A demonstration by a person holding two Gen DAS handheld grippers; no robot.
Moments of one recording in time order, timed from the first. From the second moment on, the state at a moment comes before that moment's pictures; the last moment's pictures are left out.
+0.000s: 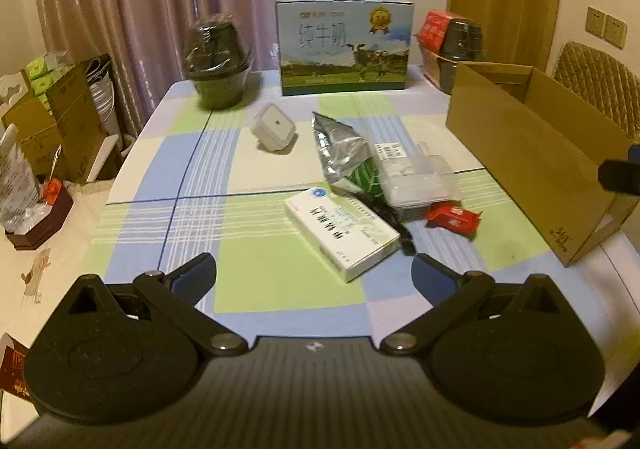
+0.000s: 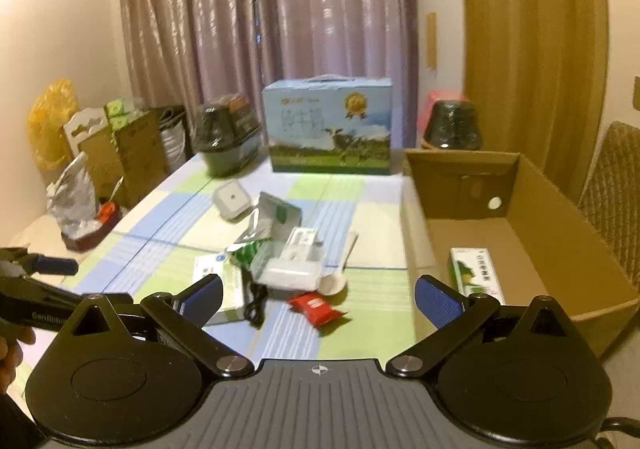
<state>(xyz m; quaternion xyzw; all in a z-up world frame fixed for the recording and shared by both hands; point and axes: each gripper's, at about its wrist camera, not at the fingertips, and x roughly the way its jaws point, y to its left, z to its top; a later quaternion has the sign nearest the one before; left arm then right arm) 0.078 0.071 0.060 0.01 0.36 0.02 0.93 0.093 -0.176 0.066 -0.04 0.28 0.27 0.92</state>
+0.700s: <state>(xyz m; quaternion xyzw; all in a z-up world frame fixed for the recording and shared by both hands) 0.125 0.079 0.006 0.02 0.38 0.01 0.93 0.134 -0.138 -0.013 -0.10 0.33 0.29 0.89</state>
